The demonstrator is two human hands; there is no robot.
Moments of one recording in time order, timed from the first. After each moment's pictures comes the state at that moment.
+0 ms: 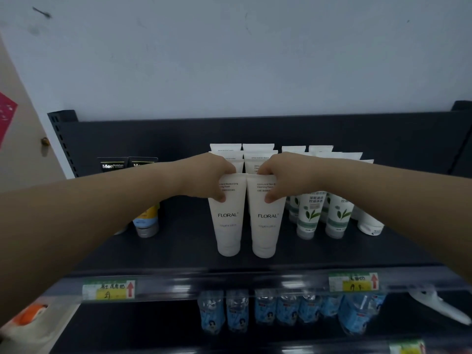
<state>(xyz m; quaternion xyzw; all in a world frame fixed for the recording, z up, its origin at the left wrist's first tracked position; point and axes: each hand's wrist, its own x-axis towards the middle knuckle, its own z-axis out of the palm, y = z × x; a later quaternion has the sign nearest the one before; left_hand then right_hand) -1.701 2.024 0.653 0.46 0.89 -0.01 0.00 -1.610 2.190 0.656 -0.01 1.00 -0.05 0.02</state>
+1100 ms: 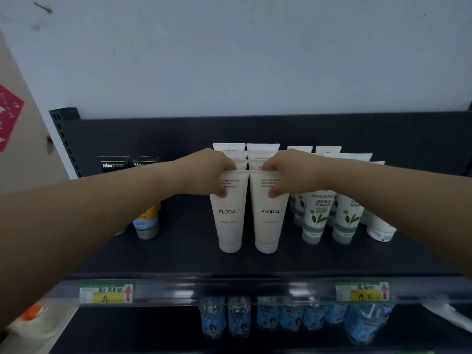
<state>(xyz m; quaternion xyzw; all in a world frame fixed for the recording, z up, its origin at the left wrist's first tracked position) -1.716 2.029 0.650 0.44 0.90 -0.01 -0.04 -1.626 2.202 0.651 -0.01 1.00 -0.06 -0.02</state>
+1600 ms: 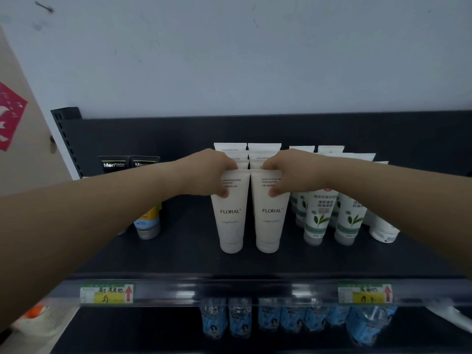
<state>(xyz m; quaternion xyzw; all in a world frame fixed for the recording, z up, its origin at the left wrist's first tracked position) -1.715 2.030 0.649 0.43 0.90 0.00 -0.04 -1.632 2.206 0.649 -0.01 1.00 -0.07 -0.01</state>
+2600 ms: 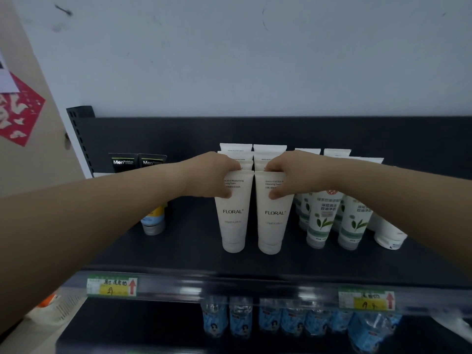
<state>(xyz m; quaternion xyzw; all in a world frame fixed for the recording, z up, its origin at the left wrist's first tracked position) -1.712 2.027 0.646 0.43 0.90 -0.01 -0.05 -1.630 2.206 0.653 -0.03 1.00 -0.06 0.00</state>
